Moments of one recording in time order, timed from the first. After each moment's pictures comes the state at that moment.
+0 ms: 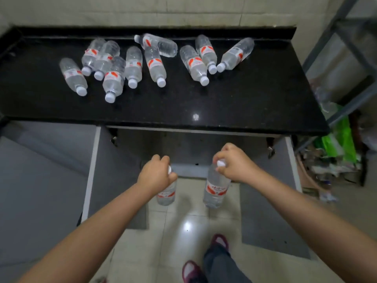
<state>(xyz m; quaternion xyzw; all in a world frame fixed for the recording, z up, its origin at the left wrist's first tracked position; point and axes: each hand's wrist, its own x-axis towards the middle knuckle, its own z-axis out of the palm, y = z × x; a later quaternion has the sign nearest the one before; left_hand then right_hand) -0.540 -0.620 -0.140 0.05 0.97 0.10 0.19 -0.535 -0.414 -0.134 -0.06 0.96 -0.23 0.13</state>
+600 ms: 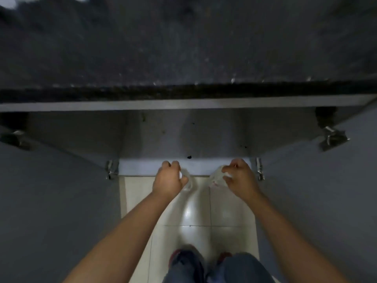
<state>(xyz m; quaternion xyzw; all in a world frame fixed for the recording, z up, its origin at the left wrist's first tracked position) -0.657 -0.544 -0.440 0.03 0.95 0.16 0.27 -0.616 -0.361 -0.481 0.08 0.95 -0.27 0.13</state>
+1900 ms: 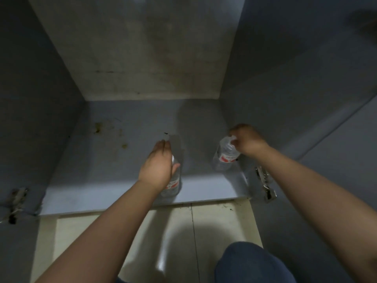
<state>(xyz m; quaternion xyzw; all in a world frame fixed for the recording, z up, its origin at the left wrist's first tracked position) -0.748 -0.492 -0.649 0.19 0.97 0.12 0.11 -0.747 -0.262 -0.623 0.10 0.99 -0.07 0.10</state>
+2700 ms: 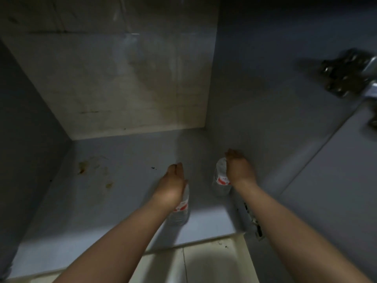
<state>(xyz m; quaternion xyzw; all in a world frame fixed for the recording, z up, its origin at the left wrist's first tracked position) -0.774 -0.409 -0.628 0.24 0.95 0.12 0.15 -0.752 -0.225 -0.644 0.20 0.97 -0.11 -0.01</state>
